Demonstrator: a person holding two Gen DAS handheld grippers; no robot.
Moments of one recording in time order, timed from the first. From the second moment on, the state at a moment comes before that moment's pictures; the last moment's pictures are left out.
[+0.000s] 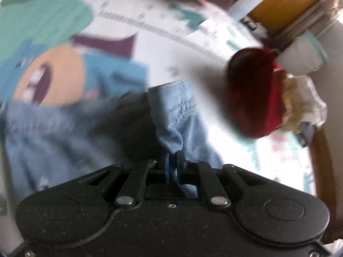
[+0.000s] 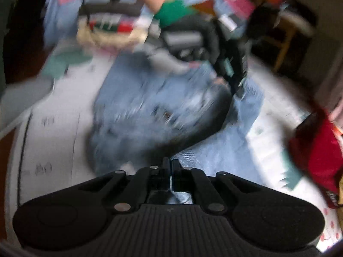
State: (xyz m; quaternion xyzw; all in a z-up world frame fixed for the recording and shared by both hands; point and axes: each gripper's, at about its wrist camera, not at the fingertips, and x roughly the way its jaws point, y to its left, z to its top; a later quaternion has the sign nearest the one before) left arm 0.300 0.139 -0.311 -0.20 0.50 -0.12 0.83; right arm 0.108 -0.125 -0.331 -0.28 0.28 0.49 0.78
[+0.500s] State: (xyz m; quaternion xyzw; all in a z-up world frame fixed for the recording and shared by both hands) left arm 0.320 0.143 -0.301 -0.19 0.47 -0.13 0.85; right arm 0.114 -0.101 -0.349 -0.26 0.33 0.50 0.76
